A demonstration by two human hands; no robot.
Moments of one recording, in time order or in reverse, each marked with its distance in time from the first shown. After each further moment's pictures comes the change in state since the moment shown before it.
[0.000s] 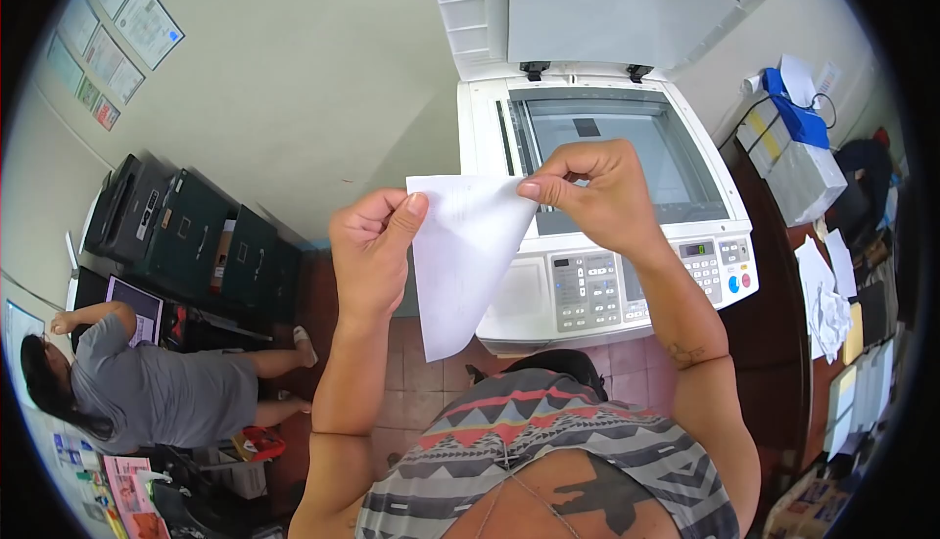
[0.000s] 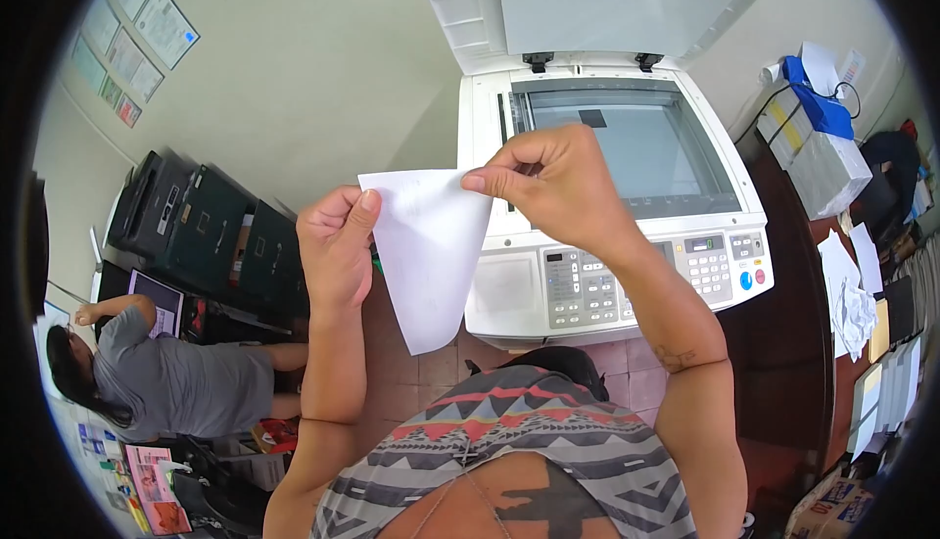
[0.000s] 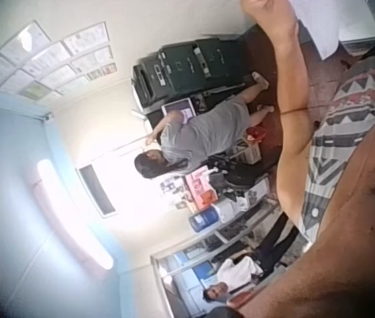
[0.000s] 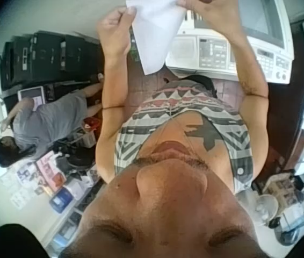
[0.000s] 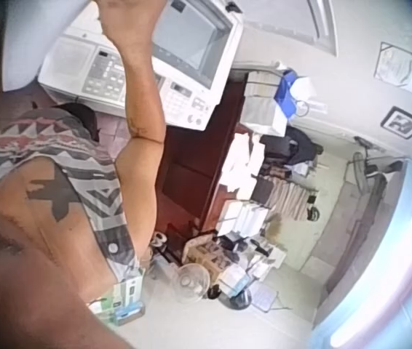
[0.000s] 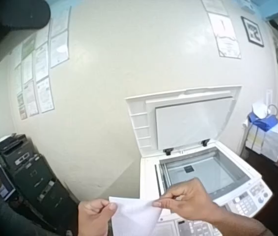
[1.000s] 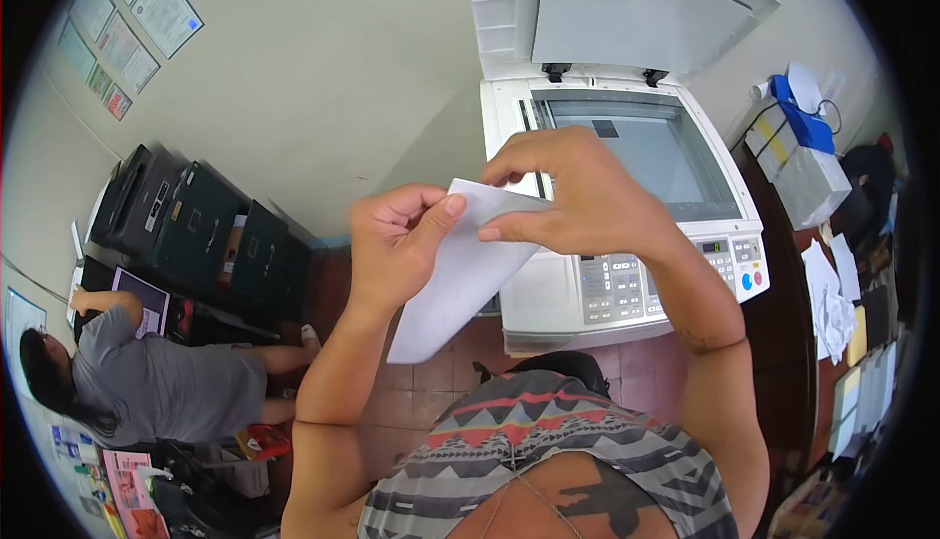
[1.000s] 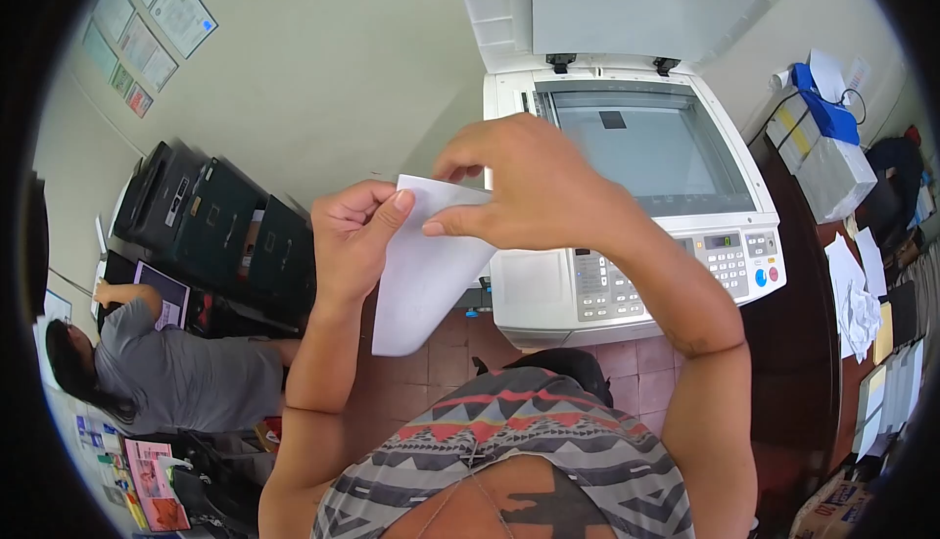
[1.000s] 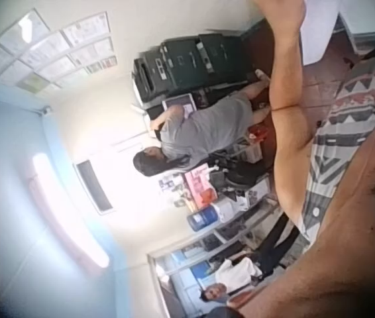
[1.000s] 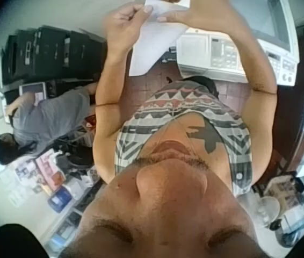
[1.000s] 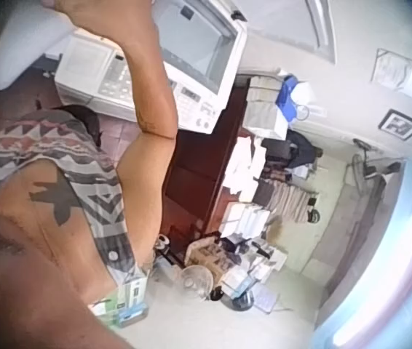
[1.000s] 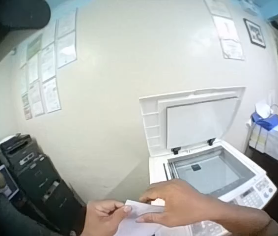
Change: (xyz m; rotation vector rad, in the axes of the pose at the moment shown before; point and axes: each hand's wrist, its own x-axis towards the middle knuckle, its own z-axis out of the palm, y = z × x) left_hand -0.008 0.026 -0.030 0.248 -0.109 0.052; right_hand 0.020 -0.048 0.052 -0.277 -0.112 -0.328
